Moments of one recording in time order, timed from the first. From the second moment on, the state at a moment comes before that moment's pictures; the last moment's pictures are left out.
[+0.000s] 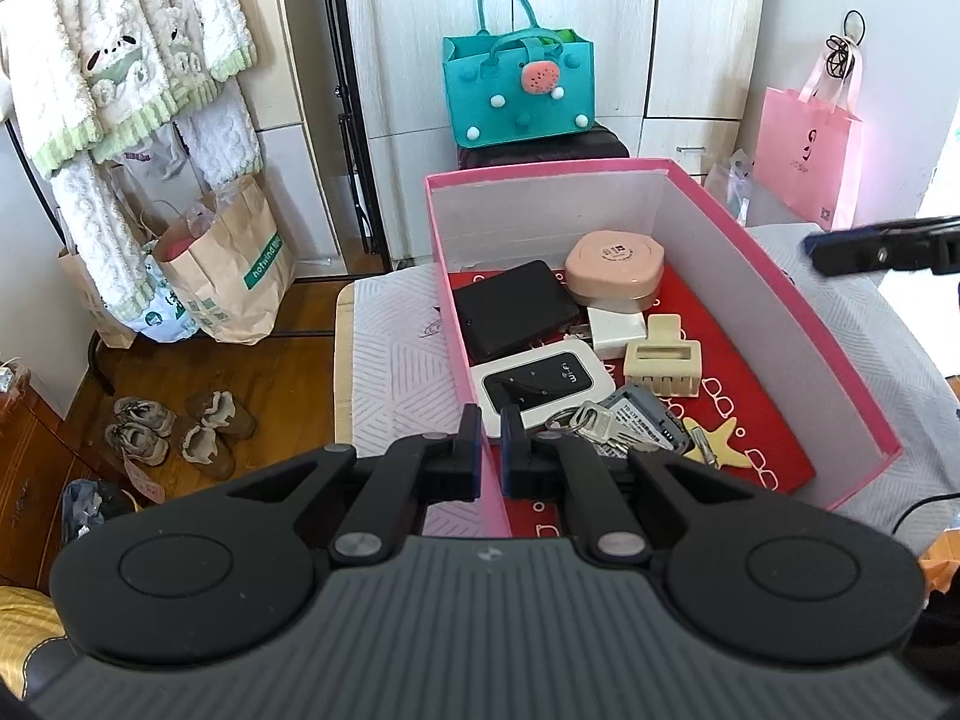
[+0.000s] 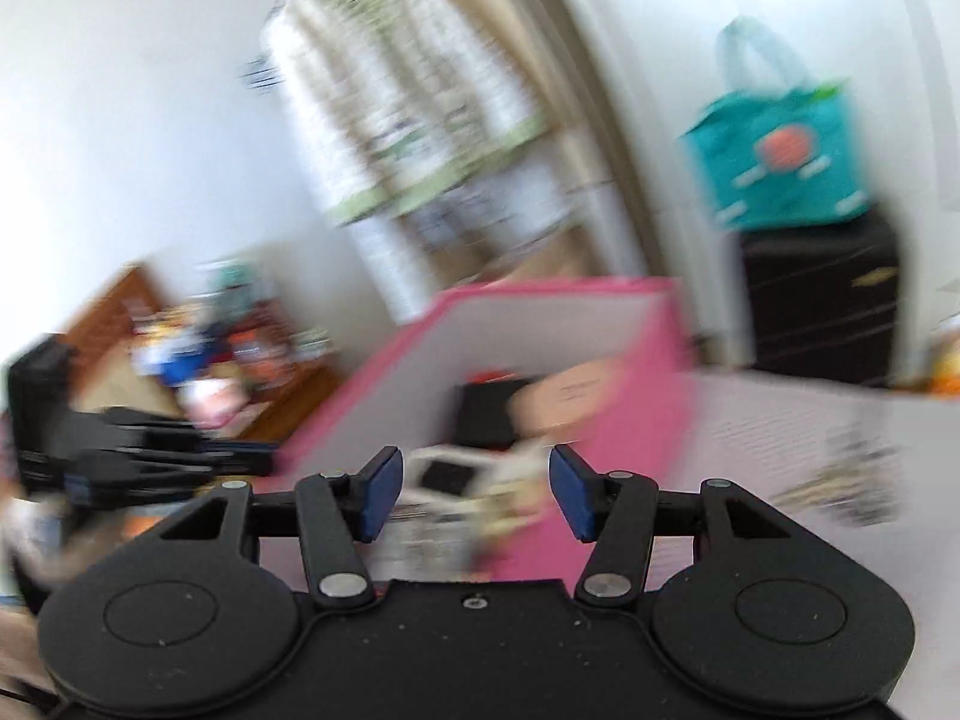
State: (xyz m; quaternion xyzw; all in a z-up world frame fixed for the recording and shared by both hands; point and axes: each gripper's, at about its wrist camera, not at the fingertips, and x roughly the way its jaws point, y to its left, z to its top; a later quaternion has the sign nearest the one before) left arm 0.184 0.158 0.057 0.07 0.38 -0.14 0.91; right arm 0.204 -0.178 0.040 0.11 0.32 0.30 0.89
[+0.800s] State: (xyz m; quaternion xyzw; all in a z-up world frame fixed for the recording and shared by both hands) left arm 0.186 0.143 0.074 0.10 0.38 -0.14 0.91; right arm 0.252 -0.216 -0.038 -0.07 0.36 0.17 0.92
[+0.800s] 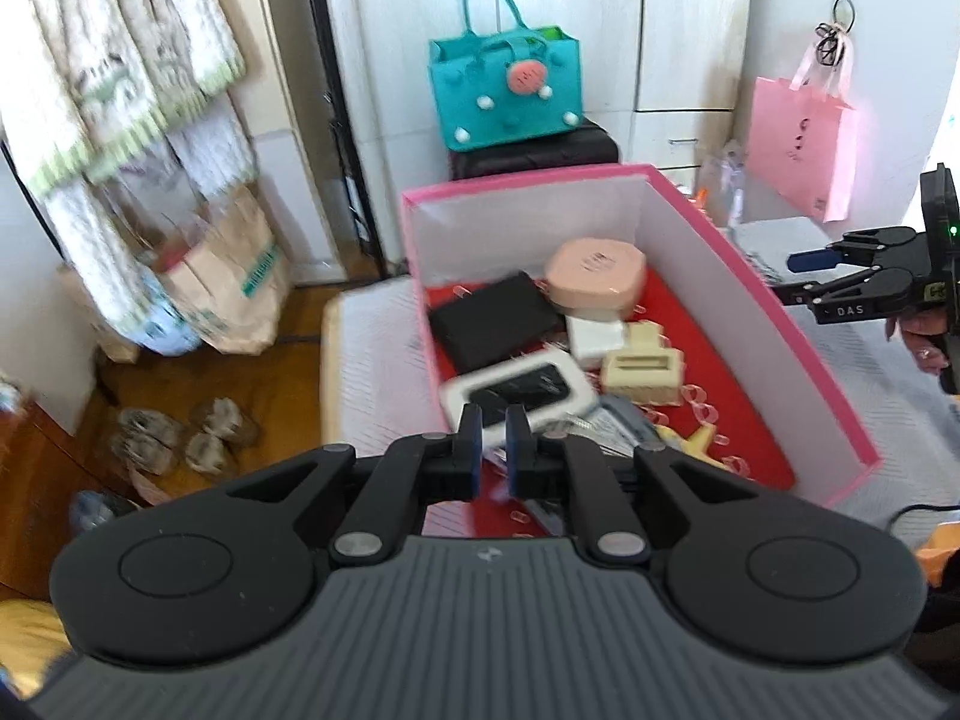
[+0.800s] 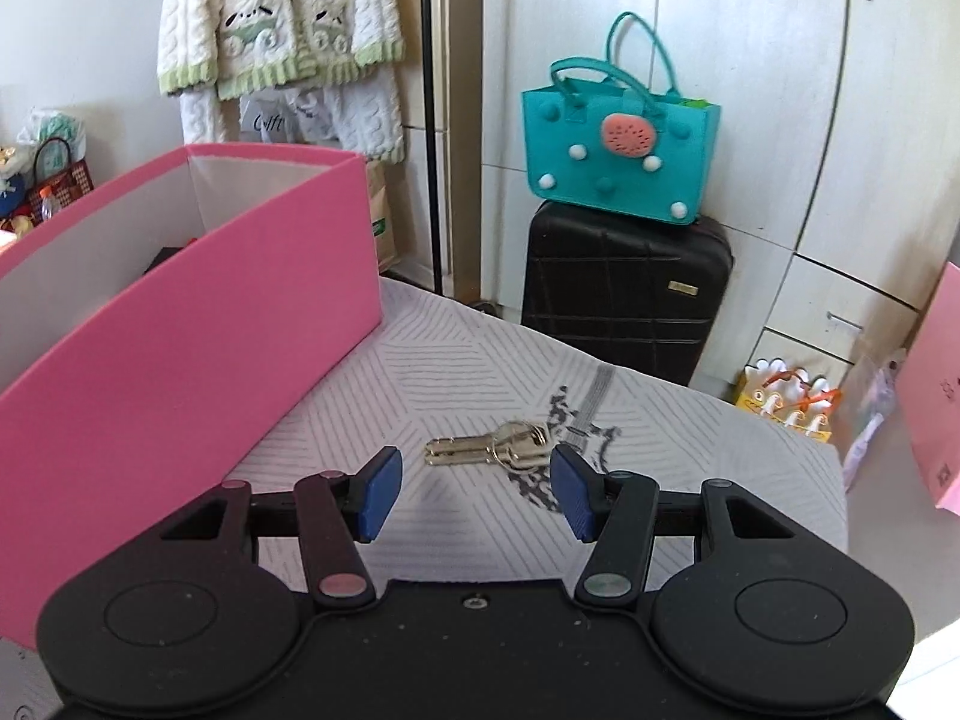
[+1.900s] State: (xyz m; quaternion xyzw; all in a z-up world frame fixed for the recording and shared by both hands) left arm 0.237 0.142 0.036 0.15 0.44 -0.16 0.87; right arm 0.267 -0.216 -0.007 0.01 0.33 0.17 0.93
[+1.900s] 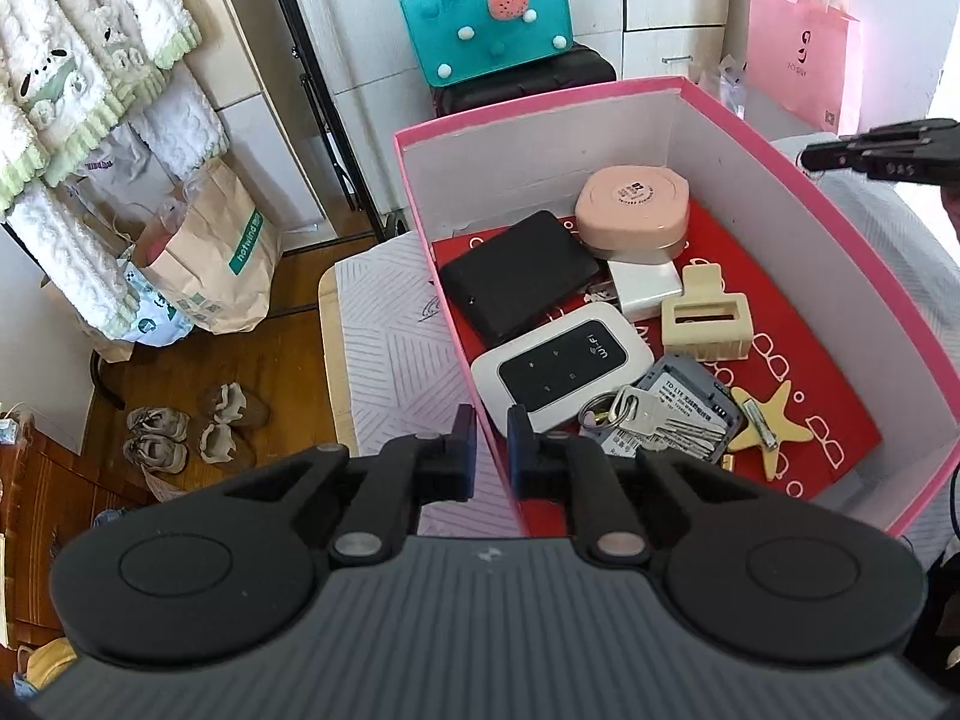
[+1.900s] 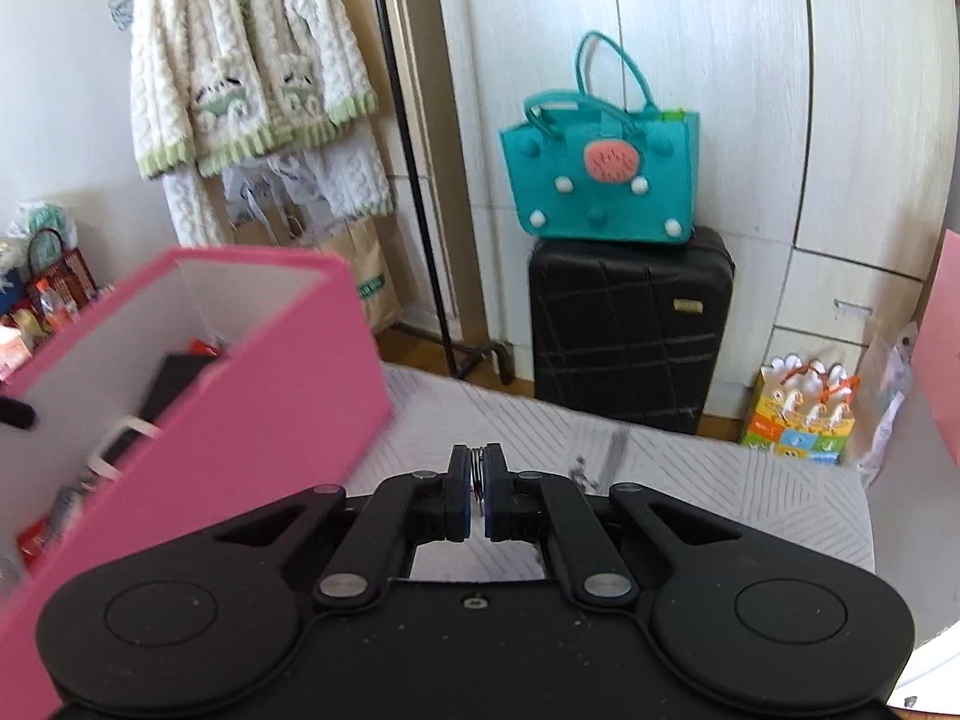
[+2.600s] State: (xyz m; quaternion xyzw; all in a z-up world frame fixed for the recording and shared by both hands) left arm 0.232 0.147 0.036 0.15 0.43 -0.18 0.87; right arm 0.229 -0.110 0.090 0.06 0.26 0.32 0.91
